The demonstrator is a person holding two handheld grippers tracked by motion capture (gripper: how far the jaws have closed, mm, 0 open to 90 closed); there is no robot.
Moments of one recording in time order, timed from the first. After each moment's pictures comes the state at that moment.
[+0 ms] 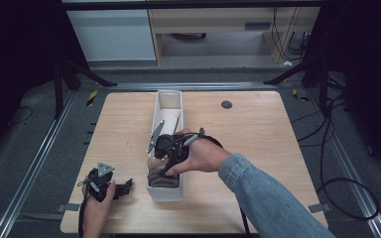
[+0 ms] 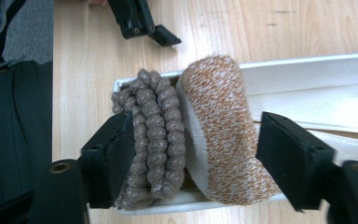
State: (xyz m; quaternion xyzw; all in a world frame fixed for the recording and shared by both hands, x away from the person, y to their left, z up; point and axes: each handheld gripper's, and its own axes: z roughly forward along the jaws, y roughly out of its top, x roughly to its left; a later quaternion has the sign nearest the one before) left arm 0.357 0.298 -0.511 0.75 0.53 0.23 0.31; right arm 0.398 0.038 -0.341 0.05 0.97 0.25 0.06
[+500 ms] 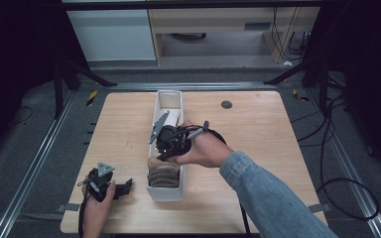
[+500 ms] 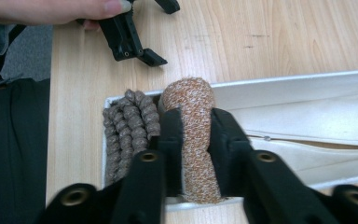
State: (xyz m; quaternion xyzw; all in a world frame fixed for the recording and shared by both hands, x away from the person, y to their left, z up) left arm 0.357 0.298 -0.511 0.75 0.53 0.23 0.31; right arm 0.406 0.030 -0.319 0.05 0.96 0.28 0.07
